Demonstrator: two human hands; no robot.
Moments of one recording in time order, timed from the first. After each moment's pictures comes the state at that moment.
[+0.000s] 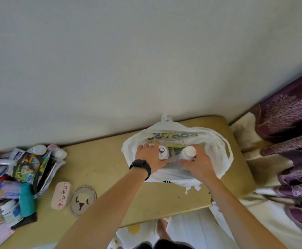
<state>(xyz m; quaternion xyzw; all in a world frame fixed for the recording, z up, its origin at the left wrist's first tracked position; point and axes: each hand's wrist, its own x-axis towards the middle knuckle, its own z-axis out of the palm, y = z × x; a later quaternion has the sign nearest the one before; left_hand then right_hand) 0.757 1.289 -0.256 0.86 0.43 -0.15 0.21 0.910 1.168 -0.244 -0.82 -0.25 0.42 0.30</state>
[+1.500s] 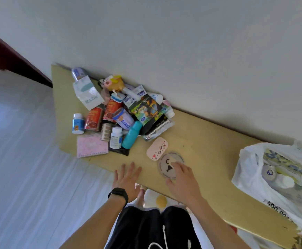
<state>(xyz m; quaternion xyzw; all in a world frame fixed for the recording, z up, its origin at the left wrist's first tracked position) 0.269 1.200 -0.310 0.66 0.63 -0.26 0.31 0.497 1.226 -0.261 -0.66 -0.64 0.38 -0.06</state>
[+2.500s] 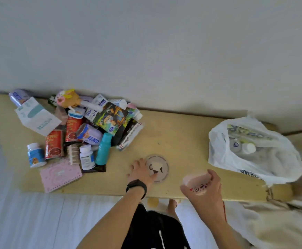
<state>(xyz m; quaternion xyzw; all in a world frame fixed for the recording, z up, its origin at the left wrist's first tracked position) 0.372 1.268 -0.325 0.61 0.65 -0.18 0.41 0.541 1.159 -0.201 -0.87 -0.26 0.36 0.21</state>
